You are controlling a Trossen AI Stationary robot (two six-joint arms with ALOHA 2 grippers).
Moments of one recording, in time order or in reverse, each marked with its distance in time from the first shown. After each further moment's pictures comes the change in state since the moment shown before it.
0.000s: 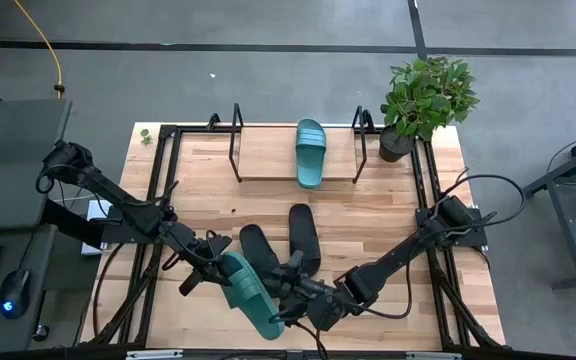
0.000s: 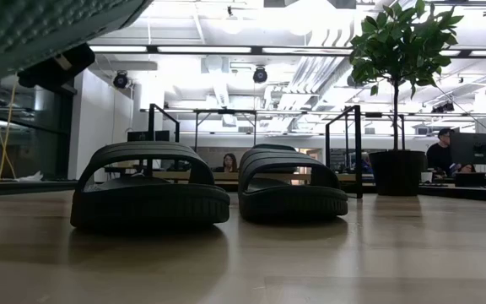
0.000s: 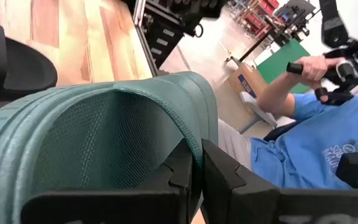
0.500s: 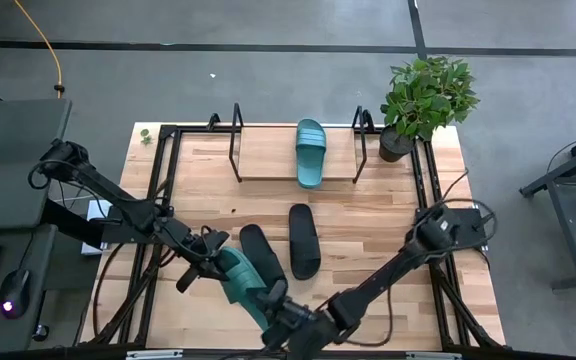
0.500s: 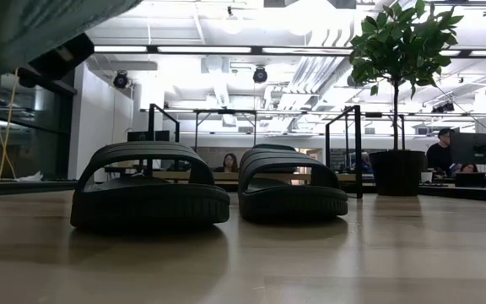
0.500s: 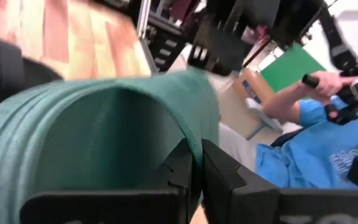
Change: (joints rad) left arm 0.000 -0.095 0.000 -0.072 -0.030 0.032; right arm 0.038 0.283 0.393 -0.147 0.111 -0.193
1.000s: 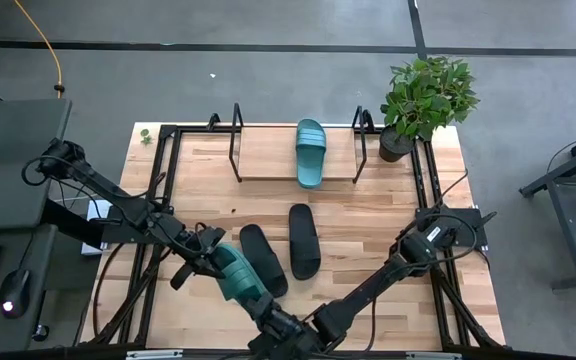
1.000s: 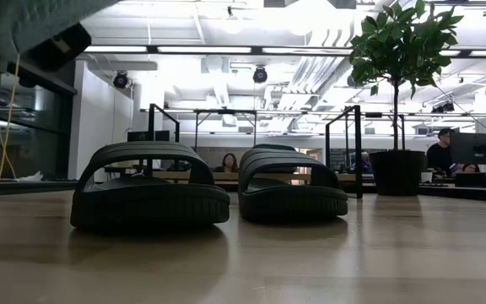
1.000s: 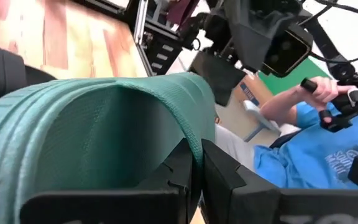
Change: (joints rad) left arm 0.000 -0.076 0.000 -0.061 -0.001 0.013; right arm 0.003 0.176 0.298 -0.228 0.064 -0.012
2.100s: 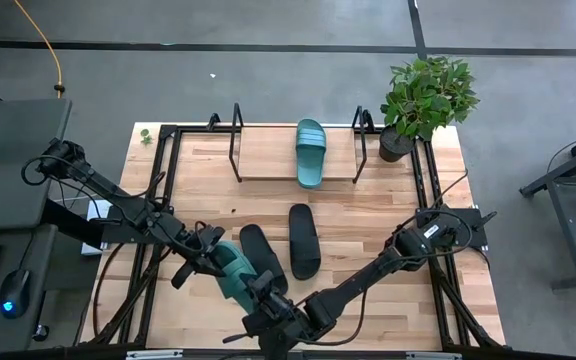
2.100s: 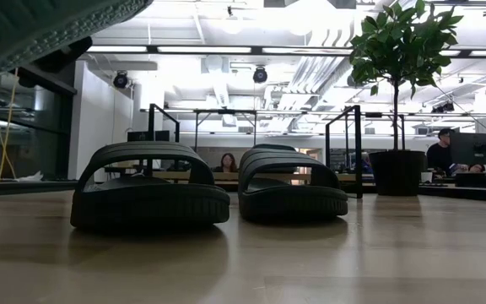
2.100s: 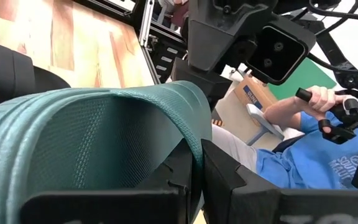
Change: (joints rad) left arm 0.000 -0.004 0.000 -0.002 -0.017 -0.010; right arm -0.067 0.001 -0.002 -0.104 0.031 0.232
